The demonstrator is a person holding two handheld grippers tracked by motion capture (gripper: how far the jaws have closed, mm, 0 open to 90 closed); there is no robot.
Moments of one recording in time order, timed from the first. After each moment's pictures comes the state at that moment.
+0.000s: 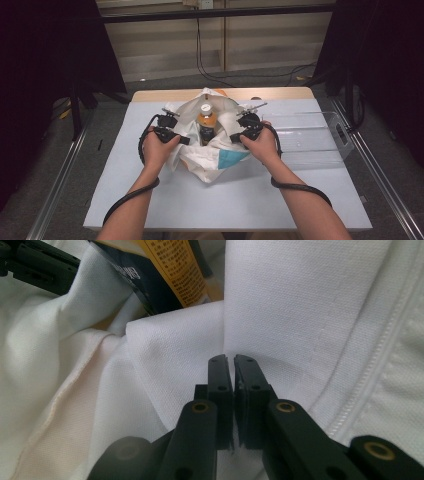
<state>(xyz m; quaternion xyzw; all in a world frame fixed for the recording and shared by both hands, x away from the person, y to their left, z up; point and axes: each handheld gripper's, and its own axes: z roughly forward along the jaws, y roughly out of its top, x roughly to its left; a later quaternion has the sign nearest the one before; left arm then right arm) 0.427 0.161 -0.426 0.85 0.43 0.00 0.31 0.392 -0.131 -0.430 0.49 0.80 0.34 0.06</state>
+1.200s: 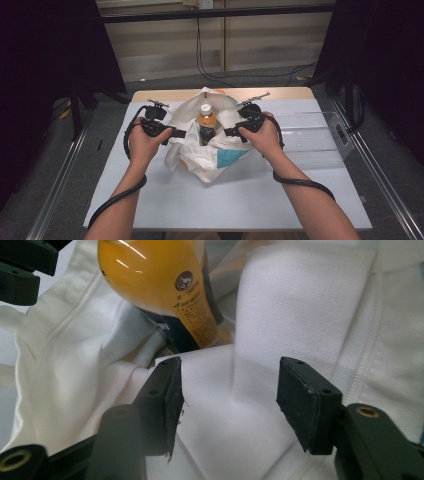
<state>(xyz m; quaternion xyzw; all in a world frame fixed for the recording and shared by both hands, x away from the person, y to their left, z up) 0.412 0.180 -0.376 0.83 0.43 0.02 0.35 0.396 -0.130 -0.397 0.48 0.79 0.37 0.07</state>
